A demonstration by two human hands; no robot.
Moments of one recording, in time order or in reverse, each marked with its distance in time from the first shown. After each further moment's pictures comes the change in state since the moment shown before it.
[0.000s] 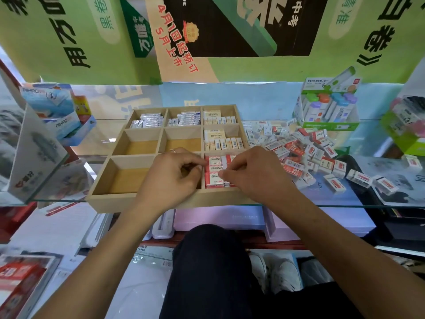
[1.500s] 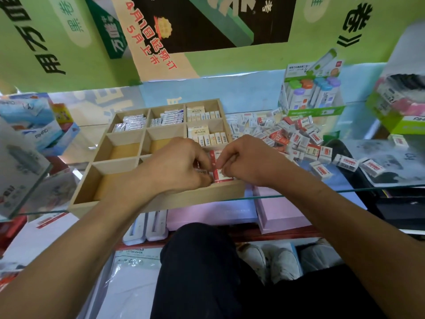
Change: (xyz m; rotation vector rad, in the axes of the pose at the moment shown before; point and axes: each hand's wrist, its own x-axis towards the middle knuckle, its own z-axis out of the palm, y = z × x) left_hand 0.037 0.043 0.003 0.244 -0.403 0.126; right_hand 0.016 0.020 -0.022 0.044 -0.171 -0.127
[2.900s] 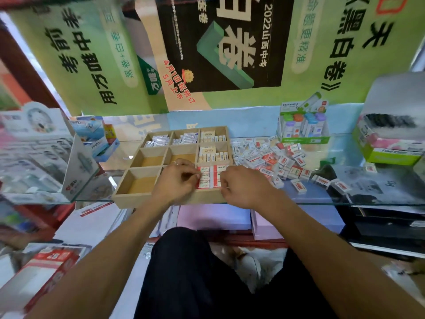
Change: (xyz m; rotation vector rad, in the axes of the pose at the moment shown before) left_hand -0.036 -0.011 0.022 -0.106 0.327 -0.253; right_hand -0.042 0.000 -0.002 -0.583 0.015 -0.284
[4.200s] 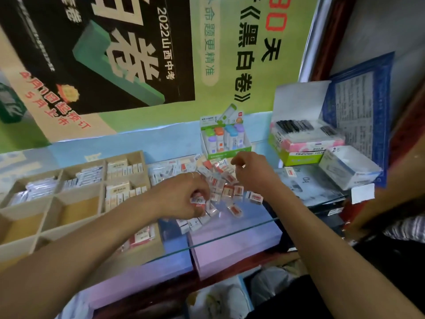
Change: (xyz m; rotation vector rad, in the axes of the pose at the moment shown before) left_hand 0.110 0.118 0.086 0.179 -0.552 0.676; right_hand -0.021 0.179 -0.022 0.339 0.352 0.691
